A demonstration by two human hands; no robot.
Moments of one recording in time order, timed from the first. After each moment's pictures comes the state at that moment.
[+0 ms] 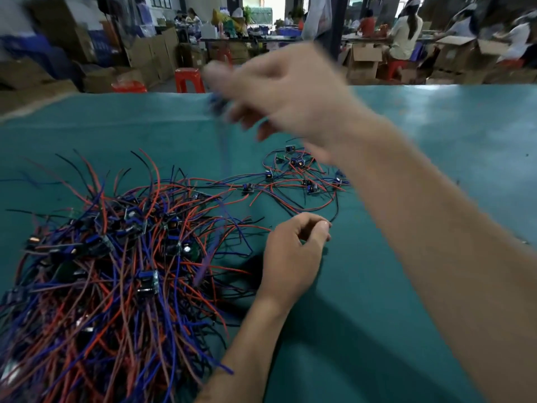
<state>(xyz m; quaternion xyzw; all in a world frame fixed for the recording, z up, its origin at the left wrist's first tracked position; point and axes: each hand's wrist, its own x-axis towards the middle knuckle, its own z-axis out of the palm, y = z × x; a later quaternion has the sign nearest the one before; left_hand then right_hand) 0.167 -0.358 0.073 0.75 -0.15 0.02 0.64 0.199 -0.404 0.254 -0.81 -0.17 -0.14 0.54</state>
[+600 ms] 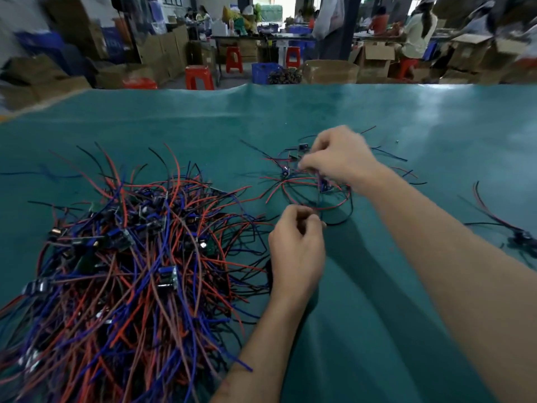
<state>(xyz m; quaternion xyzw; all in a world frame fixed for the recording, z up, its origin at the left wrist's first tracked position) 0.175 -0.355 0.067 0.71 -0.05 0.10 0.69 0.267 -0.469 0.160 -0.93 0.08 -0.15 0.32</state>
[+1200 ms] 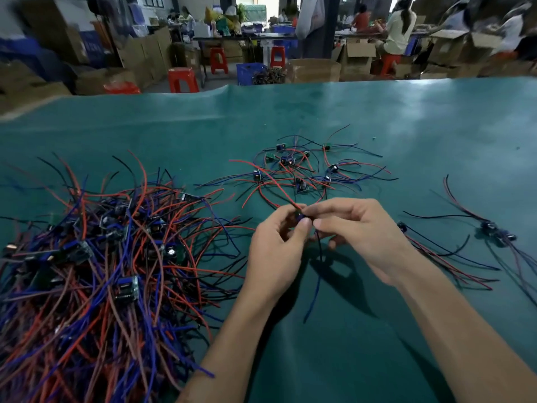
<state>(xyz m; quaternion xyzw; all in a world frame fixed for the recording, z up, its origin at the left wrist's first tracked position) 0.174 -0.357 0.072 0.70 -0.17 0.01 0.70 0.142 -0.507 0.106 -0.77 0.00 -0.05 0.64</state>
